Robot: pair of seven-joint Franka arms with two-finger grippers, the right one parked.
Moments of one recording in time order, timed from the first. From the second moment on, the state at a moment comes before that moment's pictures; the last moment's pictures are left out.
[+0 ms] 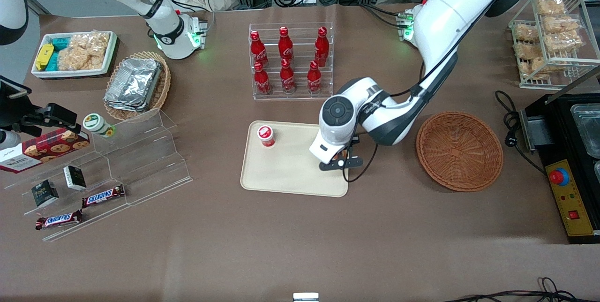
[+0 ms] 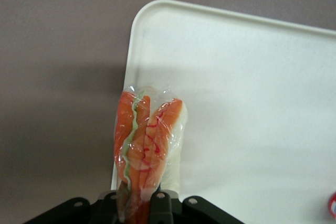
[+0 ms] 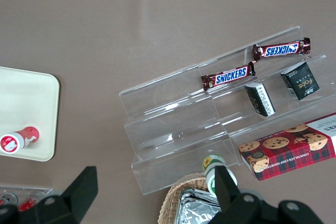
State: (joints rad) arm -0.18 0.77 -0.62 -1.50 0.48 2.03 -1.02
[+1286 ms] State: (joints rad) arm -0.19 0.36 -0.36 -1.39 0.23 1.76 -1.06
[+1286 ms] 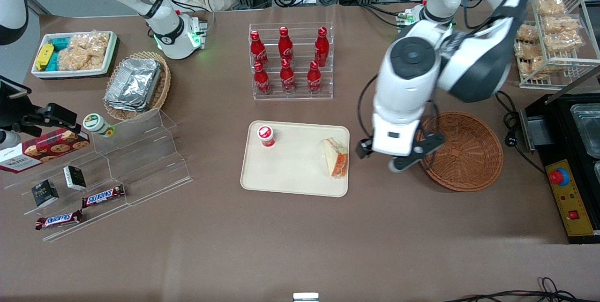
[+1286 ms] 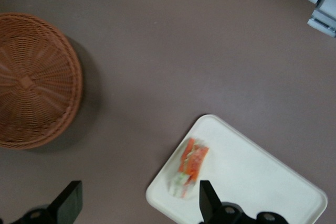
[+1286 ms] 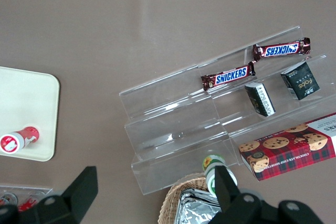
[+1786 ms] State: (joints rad) arm -0.18 0.17 -0.04 -1.50 0.04 1.67 -0.50
